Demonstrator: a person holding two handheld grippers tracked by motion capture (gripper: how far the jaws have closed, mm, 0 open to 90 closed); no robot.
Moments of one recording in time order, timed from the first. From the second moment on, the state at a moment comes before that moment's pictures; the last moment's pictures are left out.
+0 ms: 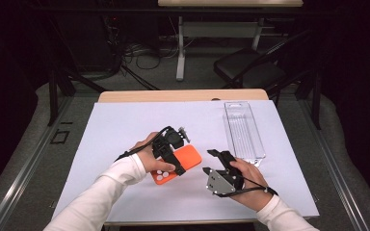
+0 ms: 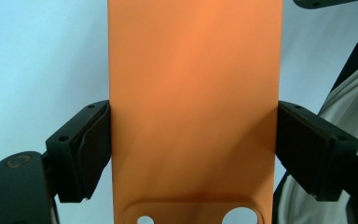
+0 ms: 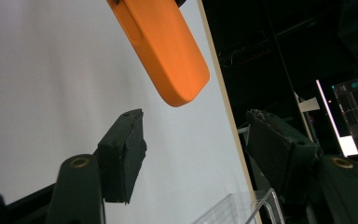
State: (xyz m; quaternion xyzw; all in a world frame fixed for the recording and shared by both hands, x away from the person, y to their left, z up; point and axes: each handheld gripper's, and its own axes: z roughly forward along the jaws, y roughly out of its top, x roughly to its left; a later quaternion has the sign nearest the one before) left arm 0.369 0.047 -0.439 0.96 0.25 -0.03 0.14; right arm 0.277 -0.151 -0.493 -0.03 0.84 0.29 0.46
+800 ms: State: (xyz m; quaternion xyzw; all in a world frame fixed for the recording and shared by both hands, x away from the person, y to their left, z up) left arm 0.368 0.026 -0.435 0.96 0.24 -0.05 0.13; right arm 0.276 -0.147 -0.498 -0.07 0.83 0.25 0.49
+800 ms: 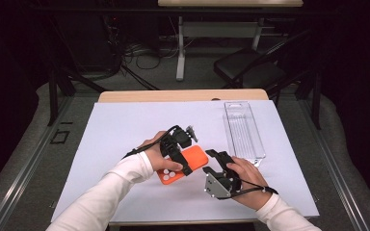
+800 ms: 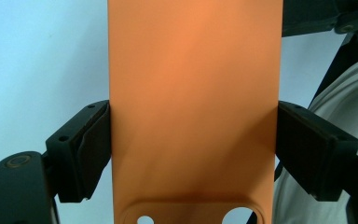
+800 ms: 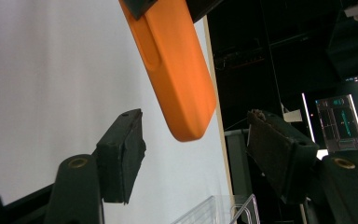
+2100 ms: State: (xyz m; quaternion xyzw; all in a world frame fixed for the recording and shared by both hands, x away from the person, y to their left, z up) left arm 0.358 0.001 -0.434 0.97 0.21 -0.07 0.13; right arm 0.275 -0.143 -0.507 -0.11 0.82 0.22 0.52
